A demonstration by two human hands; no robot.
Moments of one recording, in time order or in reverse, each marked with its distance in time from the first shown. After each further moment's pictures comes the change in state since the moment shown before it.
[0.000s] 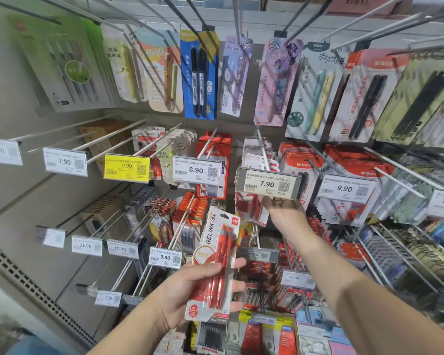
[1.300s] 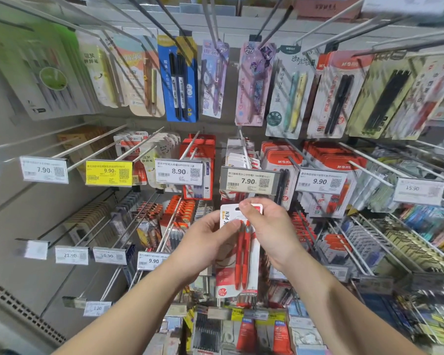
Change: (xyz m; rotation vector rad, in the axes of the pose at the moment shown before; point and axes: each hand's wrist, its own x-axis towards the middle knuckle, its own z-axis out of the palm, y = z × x) left_hand 0.041 0.038 0.054 0.576 0.195 0.447; right_hand -0.073 -0.010 0.004 0.455 -0.089 -0.219
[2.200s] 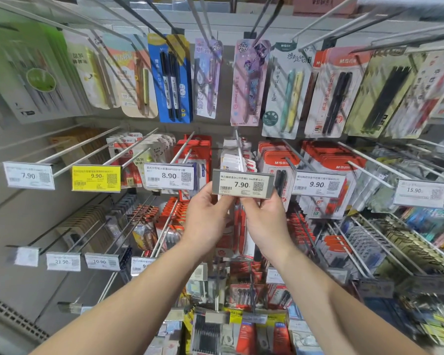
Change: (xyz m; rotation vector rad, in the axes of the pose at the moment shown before) left_hand 0.048 0.021 0.024 0.100 0.343 0.252; right_hand 0.022 -0.006 0.009 -0.006 0.137 -0.256
